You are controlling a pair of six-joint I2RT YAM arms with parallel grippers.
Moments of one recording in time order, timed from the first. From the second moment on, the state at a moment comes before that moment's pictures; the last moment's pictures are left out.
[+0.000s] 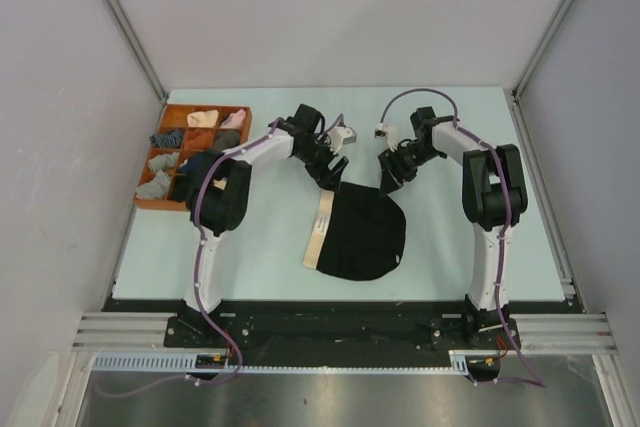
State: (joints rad) left arm -0.47 2.20 1.70 -0.59 0.56 0.44; right arm 0.19 2.14 1.59 -0.85 -0.75 -0.56
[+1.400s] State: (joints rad) left arm -0.48 2.30 1.85 -0.72 0.47 0.40; right arm 0.30 2.24 1.72 -0.81 -0.62 -0.44
